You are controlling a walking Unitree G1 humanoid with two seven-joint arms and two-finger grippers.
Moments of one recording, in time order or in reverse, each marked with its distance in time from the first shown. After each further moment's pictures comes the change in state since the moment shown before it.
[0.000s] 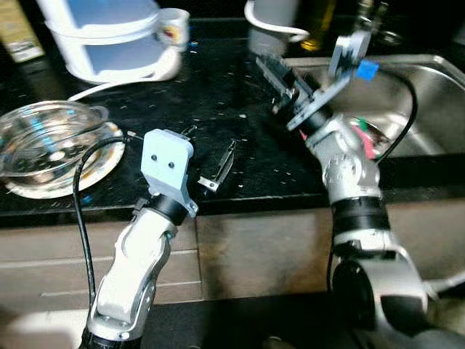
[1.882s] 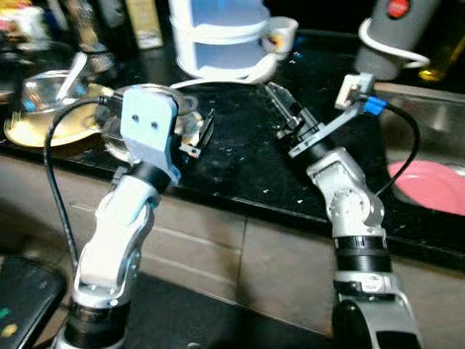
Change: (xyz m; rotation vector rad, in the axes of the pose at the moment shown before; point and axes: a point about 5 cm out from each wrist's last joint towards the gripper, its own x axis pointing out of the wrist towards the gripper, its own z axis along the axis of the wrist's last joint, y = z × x) left arm 0.017 0.031 0.019 0.094 0.016 0.088; right arm -0.024 0.007 -0.013 0.065 0.004 -0.163
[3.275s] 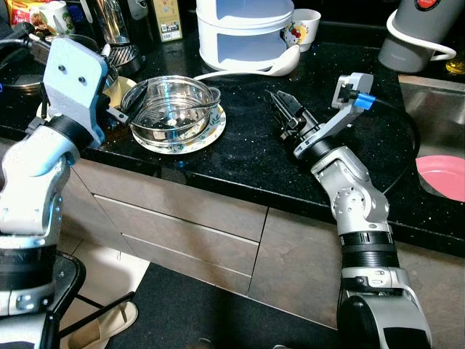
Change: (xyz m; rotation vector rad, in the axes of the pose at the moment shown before) left arm 0.027 0.125 0.010 0.314 0.082 -0.074; right arm -0.006 -0.021 -0.001 -0.093 0.082 -0.161
